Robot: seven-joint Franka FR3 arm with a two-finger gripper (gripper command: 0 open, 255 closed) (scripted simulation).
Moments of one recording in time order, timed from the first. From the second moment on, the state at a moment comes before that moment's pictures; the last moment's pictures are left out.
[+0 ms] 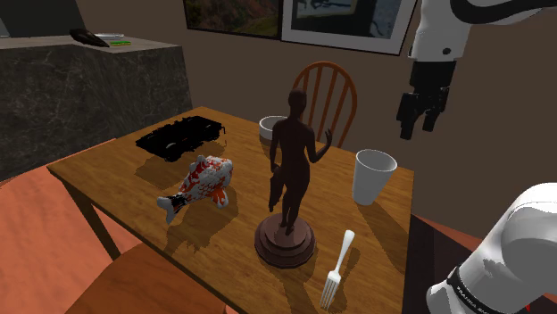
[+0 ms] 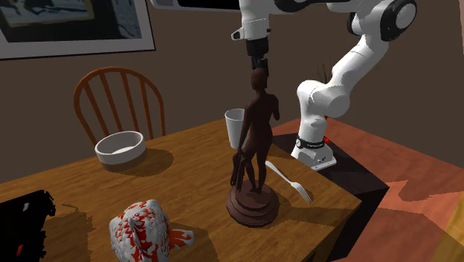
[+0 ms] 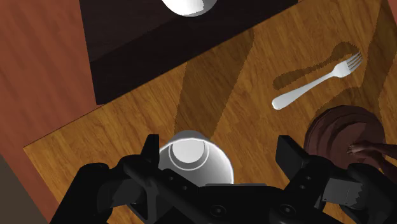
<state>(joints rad) 0.01 -0.78 -0.06 -2.40 -0.02 1.45 0.10</state>
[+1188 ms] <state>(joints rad) -0.02 -0.49 -0.31 -2.54 -0.02 1.93 -0.15</state>
